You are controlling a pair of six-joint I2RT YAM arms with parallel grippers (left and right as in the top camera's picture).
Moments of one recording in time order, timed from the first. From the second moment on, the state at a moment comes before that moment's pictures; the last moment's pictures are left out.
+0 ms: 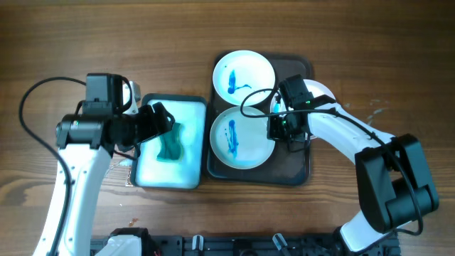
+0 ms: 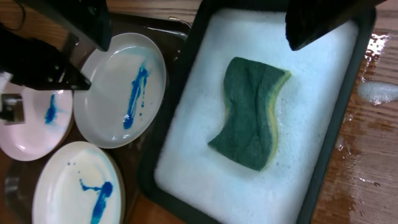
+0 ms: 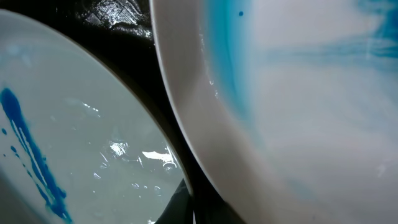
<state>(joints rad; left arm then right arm) -0.02 1.26 1.10 -1.03 0.28 -0.42 0.35 1.79 0.99 -0.58 -0.23 0.47</state>
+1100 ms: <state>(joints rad) -0.16 1.83 1.07 -0.66 -0.04 -0.47 0.35 1.79 0.99 -0.62 -0.22 0.50</state>
